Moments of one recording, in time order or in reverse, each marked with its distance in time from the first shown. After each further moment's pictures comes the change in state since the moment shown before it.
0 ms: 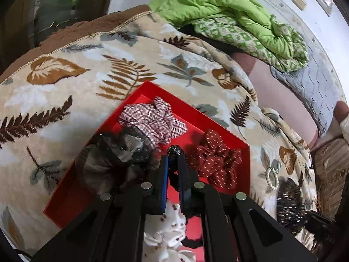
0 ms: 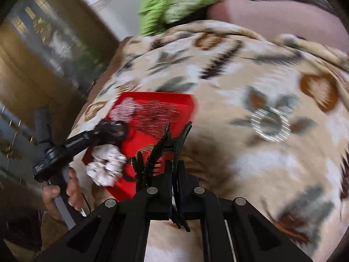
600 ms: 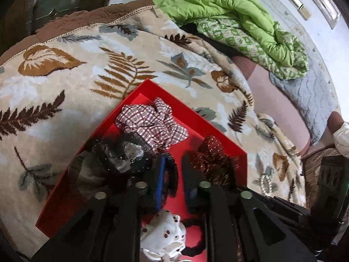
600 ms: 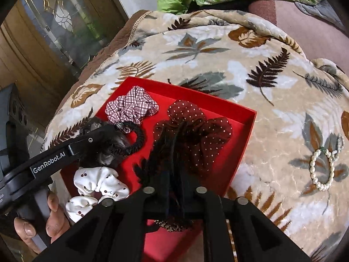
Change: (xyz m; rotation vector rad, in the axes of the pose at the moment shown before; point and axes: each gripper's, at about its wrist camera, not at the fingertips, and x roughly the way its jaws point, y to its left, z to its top) left arm 0.009 0.012 0.008 -0.055 0.010 -0.080; right arm 0.094 0.045 0.033 -0.108 0.052 -0.108
